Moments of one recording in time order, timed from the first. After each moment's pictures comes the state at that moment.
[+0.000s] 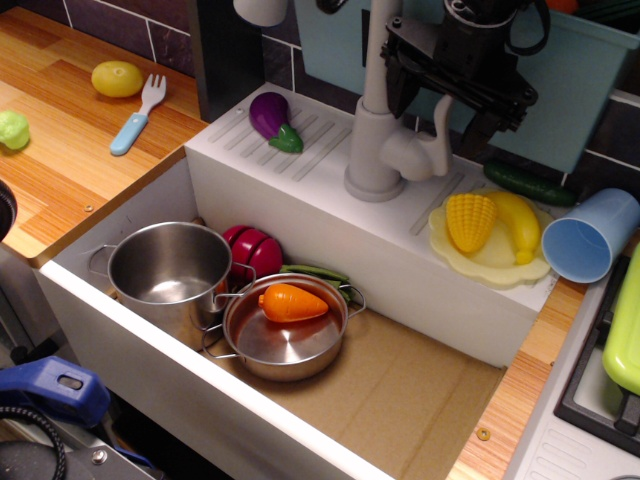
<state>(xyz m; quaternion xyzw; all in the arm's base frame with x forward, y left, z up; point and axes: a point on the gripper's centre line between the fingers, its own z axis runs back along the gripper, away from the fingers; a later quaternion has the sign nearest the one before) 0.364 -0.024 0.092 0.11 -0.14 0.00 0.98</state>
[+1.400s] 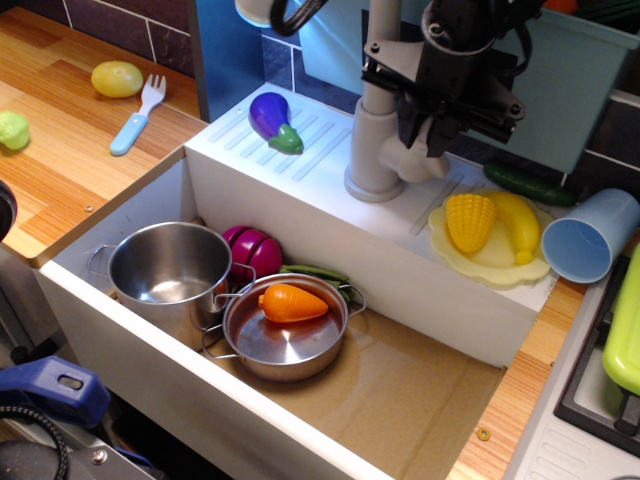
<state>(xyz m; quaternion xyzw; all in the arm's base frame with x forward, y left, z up) 0.333 -0.031 0.079 0.09 -0.17 0.06 0.98</state>
